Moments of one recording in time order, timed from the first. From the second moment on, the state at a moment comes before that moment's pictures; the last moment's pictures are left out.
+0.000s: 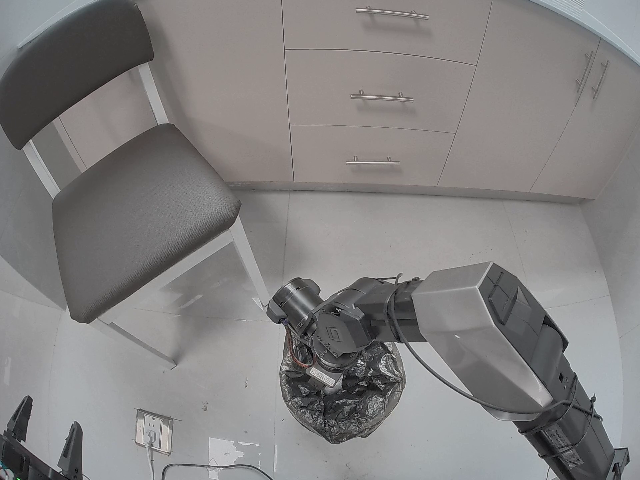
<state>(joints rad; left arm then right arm) 0.00 0.02 -0.02 0.02 -0.02 -0.02 0.83 2.62 -2.00 0.57 -0.44 -0.24</state>
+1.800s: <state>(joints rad) 0.00 0.02 -0.02 0.02 -0.02 -0.01 0.23 1.99 -2.00 0.60 -0.73 -0.32</state>
